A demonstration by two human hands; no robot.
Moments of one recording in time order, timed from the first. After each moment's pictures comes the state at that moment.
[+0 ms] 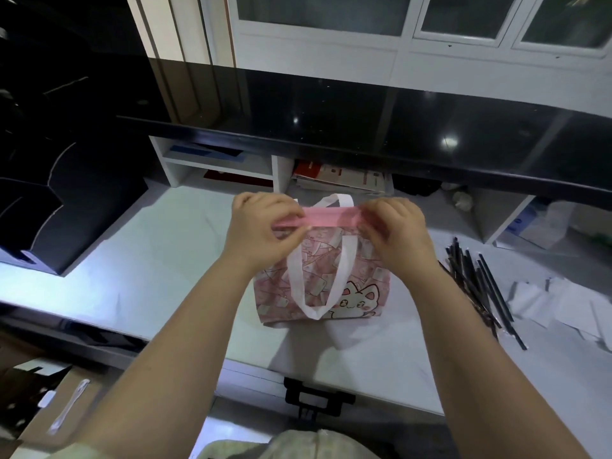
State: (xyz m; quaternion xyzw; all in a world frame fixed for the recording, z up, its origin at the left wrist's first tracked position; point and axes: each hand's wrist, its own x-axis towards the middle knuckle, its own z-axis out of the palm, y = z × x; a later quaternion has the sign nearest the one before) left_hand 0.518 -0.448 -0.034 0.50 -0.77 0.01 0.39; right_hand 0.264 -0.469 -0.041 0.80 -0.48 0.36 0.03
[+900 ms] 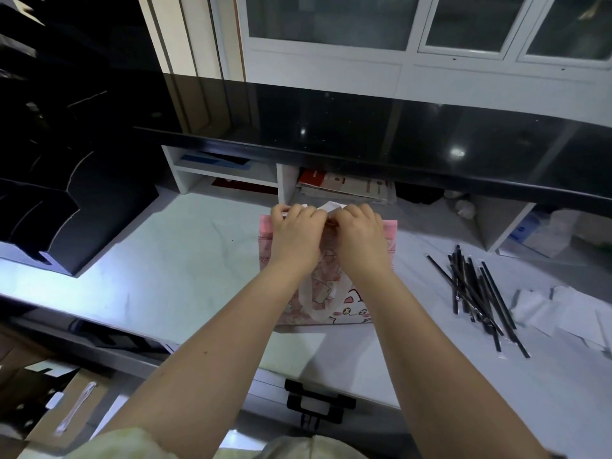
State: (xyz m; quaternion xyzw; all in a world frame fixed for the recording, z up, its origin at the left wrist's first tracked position) left_hand 0.450 -0.452 -0.036 0.64 -0.74 0.09 0.21; right_hand 0.331 -0.465 -0.044 0.77 -0.56 0.30 0.06
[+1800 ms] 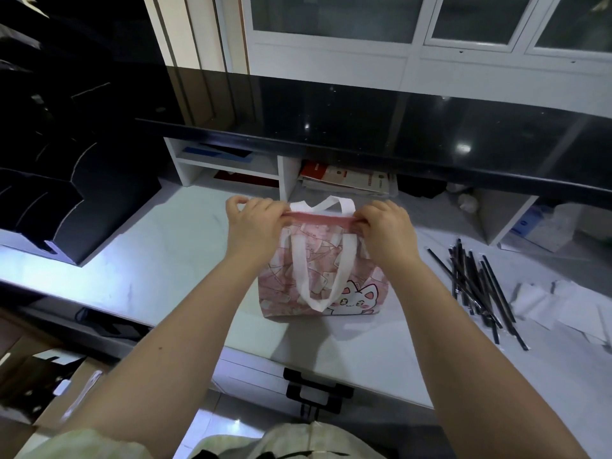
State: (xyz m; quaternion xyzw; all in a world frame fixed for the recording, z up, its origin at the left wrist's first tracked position) left_hand 0.510 -0.445 -0.046 0.65 -0.71 0.12 0.26; right_hand 0.280 -0.473 -0.044 0.79 -0.55 0.28 0.03
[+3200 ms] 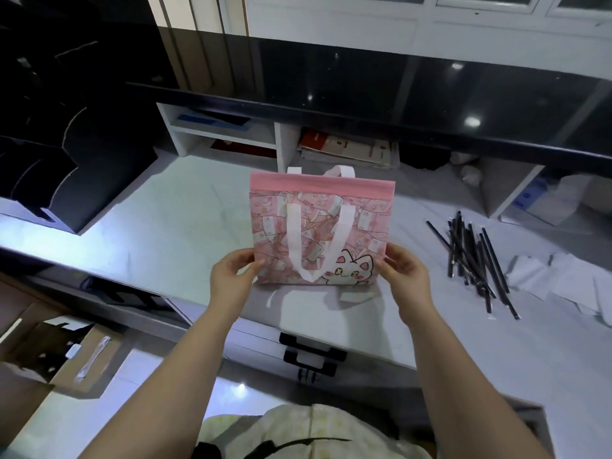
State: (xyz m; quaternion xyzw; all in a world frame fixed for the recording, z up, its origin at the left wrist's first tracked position) left_hand 0.517 -0.351 -0.142 0.66 -0.37 -0.37 0.54; right_hand 0.229 -0.392 -0.143 0.41 -0.56 0.52 -0.51
